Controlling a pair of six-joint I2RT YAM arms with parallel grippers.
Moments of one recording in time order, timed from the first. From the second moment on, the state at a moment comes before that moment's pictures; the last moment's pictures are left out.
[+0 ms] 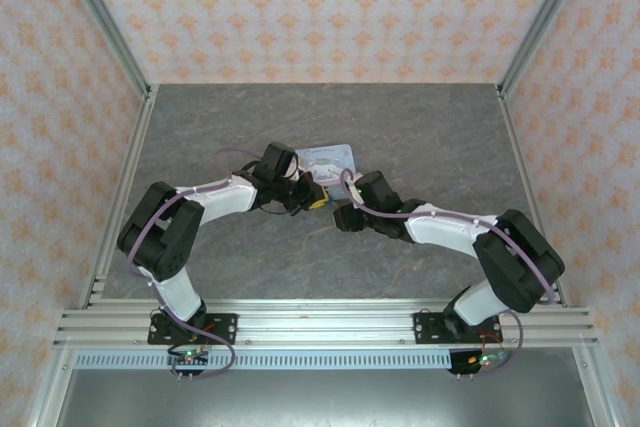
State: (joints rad) left arm -0.48 1.73 0.96 -0.09 0.59 -1.07; right arm 0.69 1.50 0.71 -0.07 -0.12 0.30
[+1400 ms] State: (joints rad) left arm -0.47 1.73 0.96 -0.10 0.61 -1.07; right arm 0.71 1.60 0.74 0.09 -0.11 0.28
